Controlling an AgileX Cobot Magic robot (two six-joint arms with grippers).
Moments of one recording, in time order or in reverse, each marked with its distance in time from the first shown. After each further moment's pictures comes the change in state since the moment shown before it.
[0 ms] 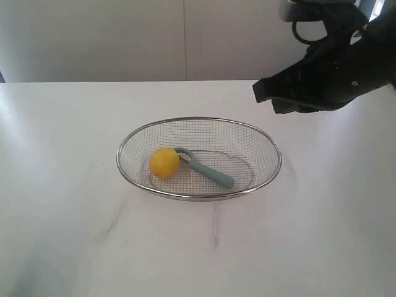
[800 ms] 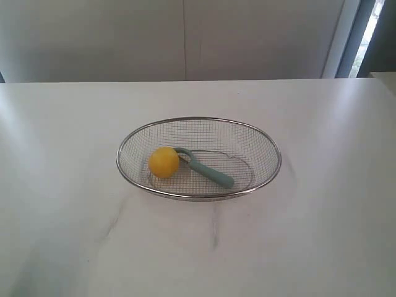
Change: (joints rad) left arm 0.000 0.000 0.000 0.000 0.000 0.028; right arm -0.153 -0.974 0.002 0.009 -0.012 0.000
